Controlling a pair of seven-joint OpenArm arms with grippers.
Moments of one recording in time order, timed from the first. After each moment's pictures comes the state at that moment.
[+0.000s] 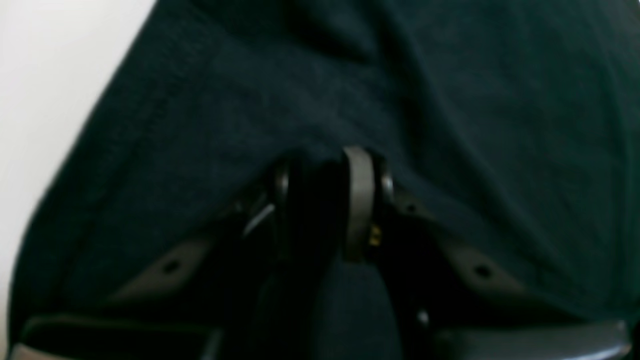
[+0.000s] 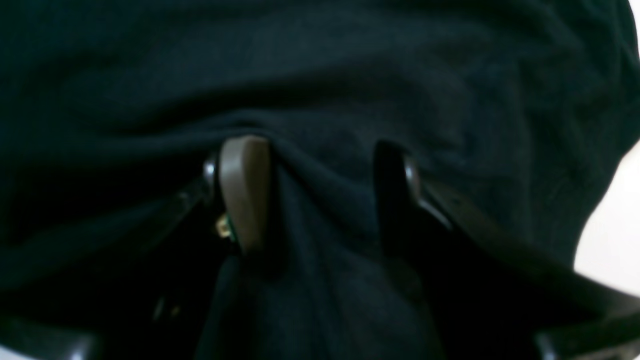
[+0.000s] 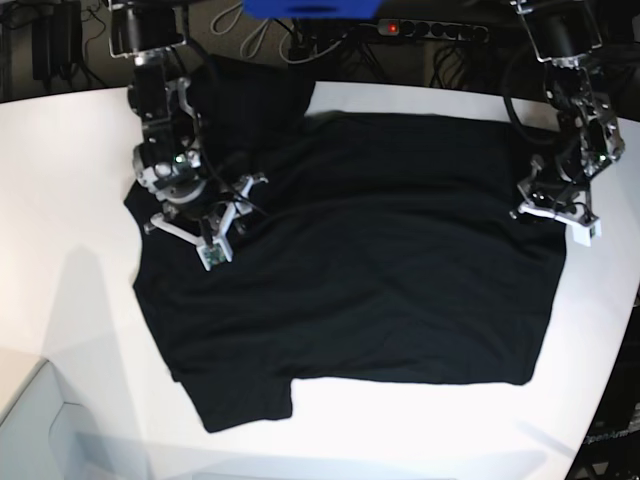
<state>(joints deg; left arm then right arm) 2.9 -15.2 -22.9 77.8 -36.4 -5.5 45.6 -2.5 4.3 -3.2 84.1 -7.5 16.1 -35.1</state>
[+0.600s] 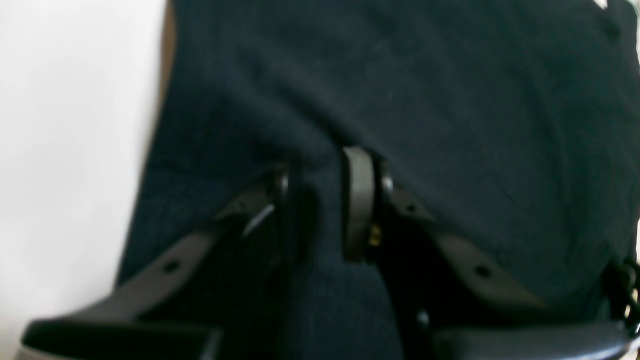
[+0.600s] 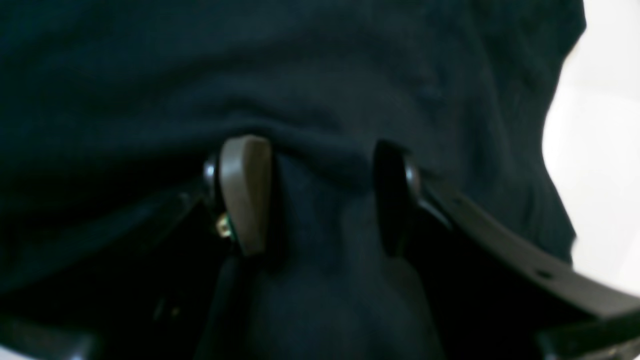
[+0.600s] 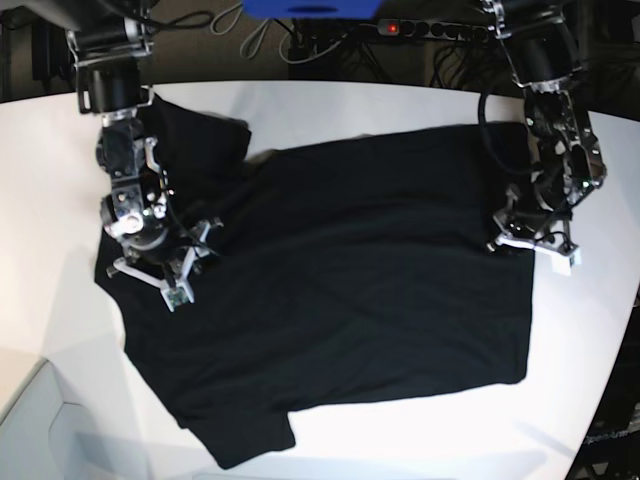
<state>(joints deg) -3.1 -10.5 -22.7 78.0 -36.5 -5.1 47.8 7.9 11.3 -3.1 73.7 -9.1 16.1 -31.9</state>
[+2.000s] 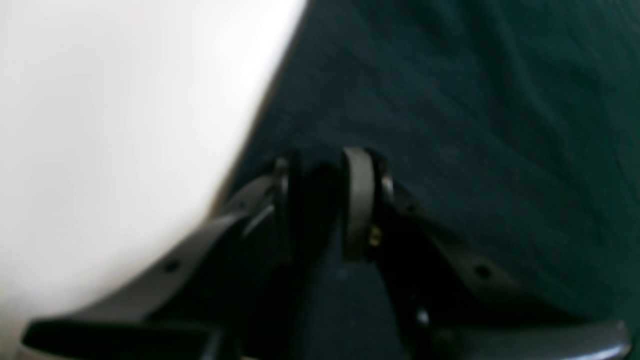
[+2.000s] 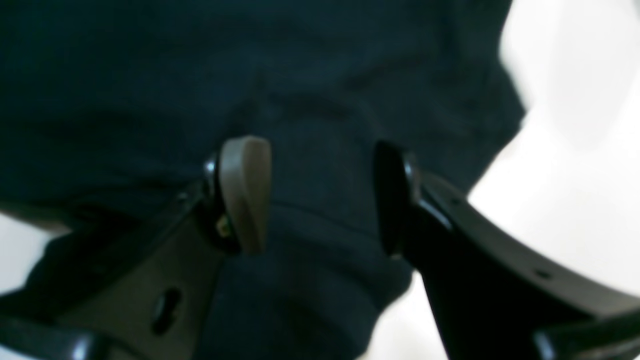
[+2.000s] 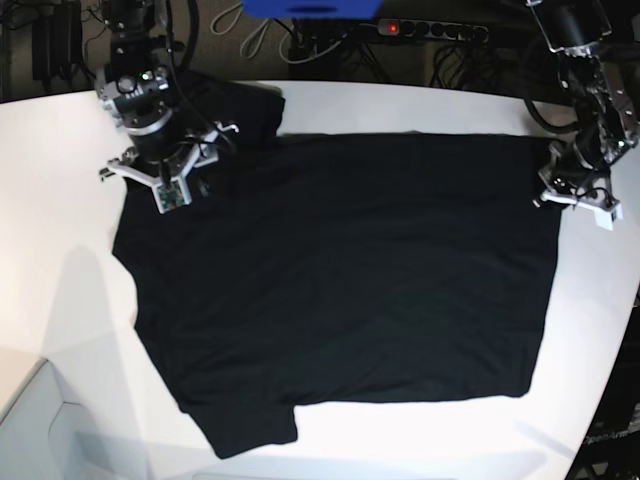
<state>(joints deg) 5.5 -17.0 -28.4 79.1 -37.3 -5.1 47.6 -24.1 3.4 3.5 111.7 -9.3 16.3 -33.4</state>
